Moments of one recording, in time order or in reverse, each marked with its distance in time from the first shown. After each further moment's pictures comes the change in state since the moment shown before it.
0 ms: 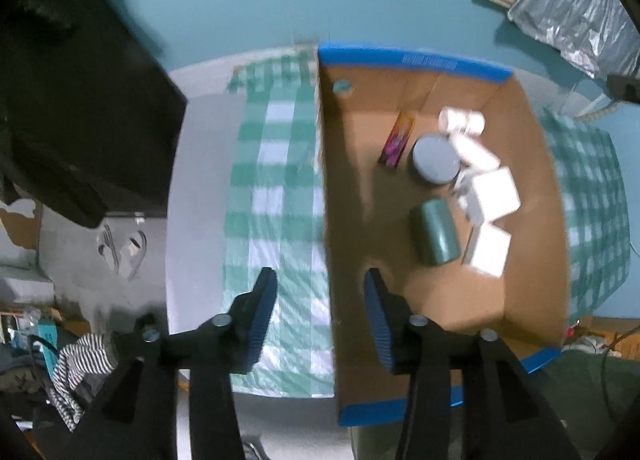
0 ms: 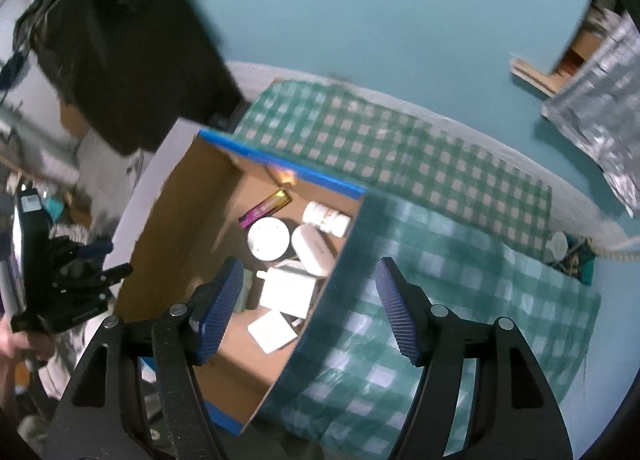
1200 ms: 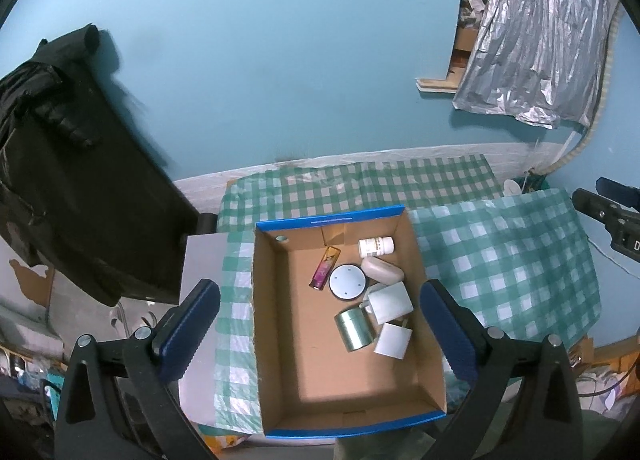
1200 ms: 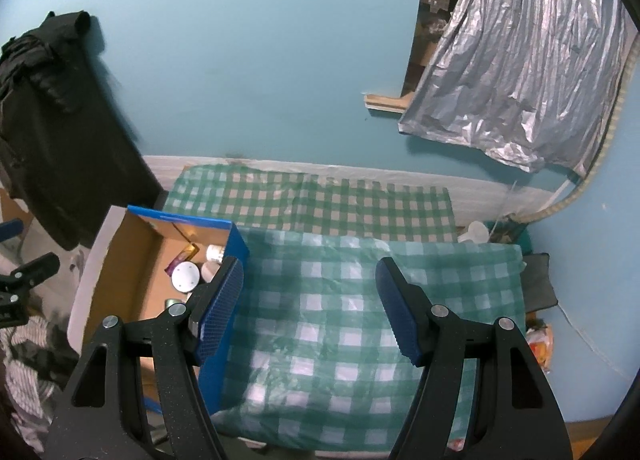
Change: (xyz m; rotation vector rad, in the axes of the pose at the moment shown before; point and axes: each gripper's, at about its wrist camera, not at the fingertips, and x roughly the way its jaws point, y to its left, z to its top) left arm -0.136 -0.091 0.045 0.059 -0.320 0.026; right arm -0.115 -0.054 -0.080 0.217 -0.303 -0.271
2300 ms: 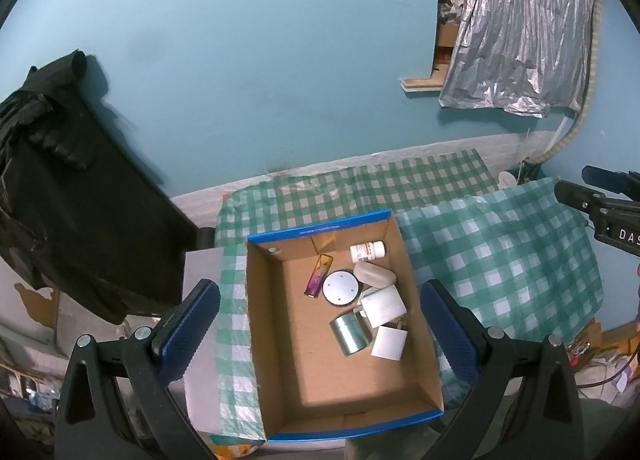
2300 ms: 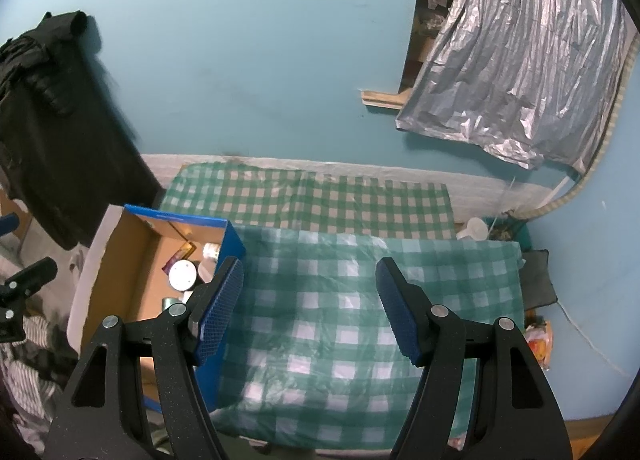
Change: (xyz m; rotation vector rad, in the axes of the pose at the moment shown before) left arm -0.010 -0.019 0.006 0.062 -0.021 -0.001; right arm 0.003 -0.003 0.001 -0.001 0.017 -0.005
